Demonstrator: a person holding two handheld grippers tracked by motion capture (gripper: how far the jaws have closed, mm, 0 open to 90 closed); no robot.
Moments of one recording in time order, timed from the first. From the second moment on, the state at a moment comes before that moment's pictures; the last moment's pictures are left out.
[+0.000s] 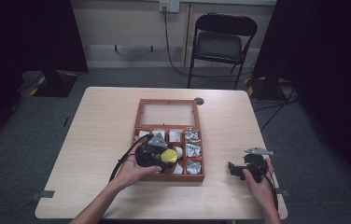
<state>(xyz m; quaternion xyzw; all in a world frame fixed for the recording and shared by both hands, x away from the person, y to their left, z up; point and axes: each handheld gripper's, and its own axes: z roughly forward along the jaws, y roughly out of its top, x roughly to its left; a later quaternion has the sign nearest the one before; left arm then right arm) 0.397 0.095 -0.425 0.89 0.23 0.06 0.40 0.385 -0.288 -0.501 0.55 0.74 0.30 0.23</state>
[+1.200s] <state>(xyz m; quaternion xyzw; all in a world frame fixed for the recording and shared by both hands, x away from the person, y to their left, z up) 0.390 0.140 -0.380 0.86 0.23 0.09 0.44 0.385 -0.288 -0.501 0.55 0.74 0.30 0.23</state>
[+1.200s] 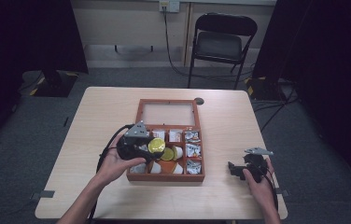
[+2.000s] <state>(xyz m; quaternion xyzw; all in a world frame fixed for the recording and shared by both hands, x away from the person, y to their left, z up) 0.402 0.173 -0.373 0.84 0.26 0.11 0.46 0.385 -0.288 -0.501 0.55 0.74 0.30 0.23</state>
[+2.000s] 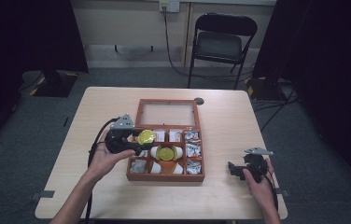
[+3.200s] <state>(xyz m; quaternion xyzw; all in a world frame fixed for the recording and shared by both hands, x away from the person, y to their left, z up) 0.427 0.240 -0.386 0.79 0.37 0.18 0.45 0.385 -0.288 -0.501 0.55 0.74 0.30 0.23</state>
